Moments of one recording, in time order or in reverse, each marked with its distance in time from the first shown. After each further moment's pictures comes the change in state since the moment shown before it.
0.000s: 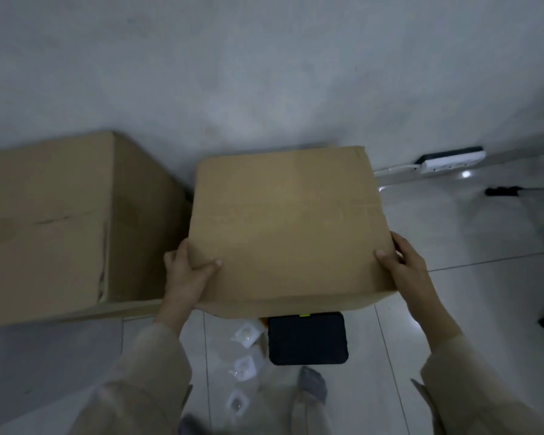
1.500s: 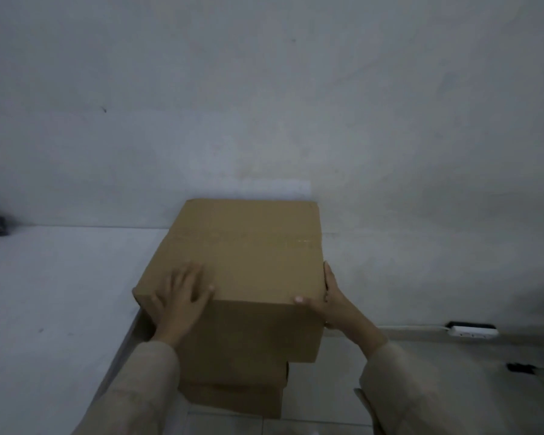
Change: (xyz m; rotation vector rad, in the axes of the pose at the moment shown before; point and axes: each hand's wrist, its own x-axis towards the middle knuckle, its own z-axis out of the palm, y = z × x) left_hand -0.128 -0.012 -0.424 0.190 0.355 0.430; right_hand -0.307 -0.320 0.216 -0.187 -0.521 -0.409
